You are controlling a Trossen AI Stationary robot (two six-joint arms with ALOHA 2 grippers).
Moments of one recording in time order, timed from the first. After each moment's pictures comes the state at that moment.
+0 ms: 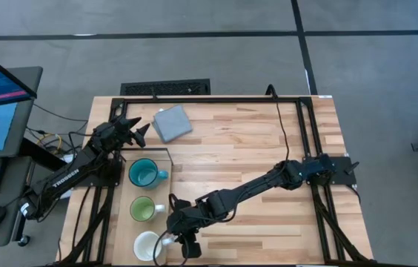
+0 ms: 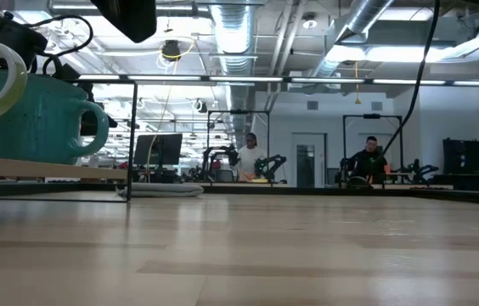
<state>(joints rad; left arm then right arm) 0.82 0.22 0.02 -0.01 -0.01 -0.17 0.42 2.46 2.35 -0.68 -0.15 0.25</state>
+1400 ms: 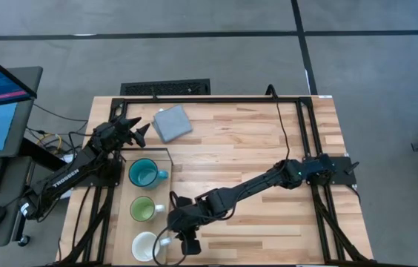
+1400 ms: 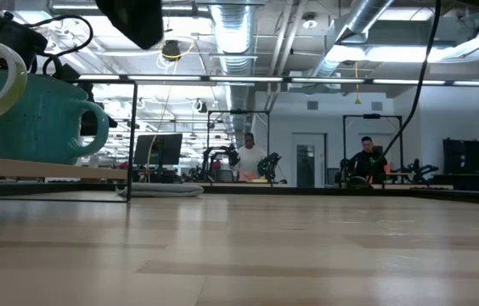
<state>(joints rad) 0.82 0.22 0.02 -0.01 -0.01 -0.17 0.41 2.46 2.35 -0.72 -0.13 0.26</state>
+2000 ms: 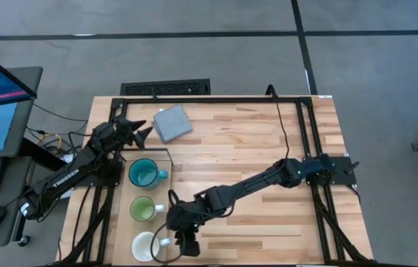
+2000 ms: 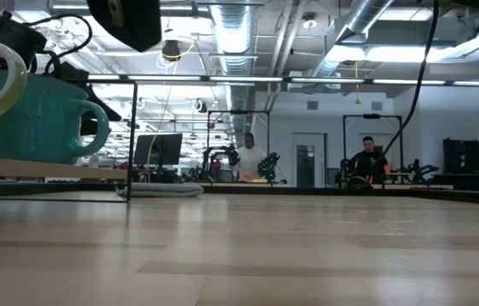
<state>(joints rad) 0.82 0.22 0.02 0.01 0.14 -0.29 0.39 2.46 2.35 -0.68 -0.31 0.39</state>
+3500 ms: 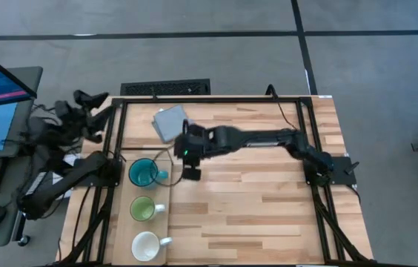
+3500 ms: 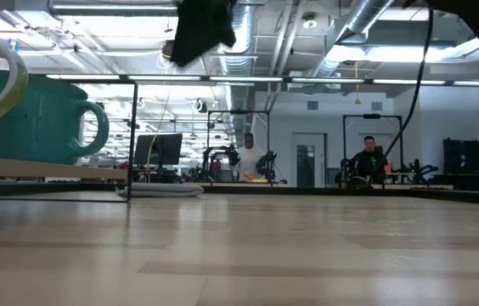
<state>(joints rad) 0.82 0.22 0.73 -0.06 0.30 -0.26 0.08 2.25 2.34 -1.08 0.19 0.02</state>
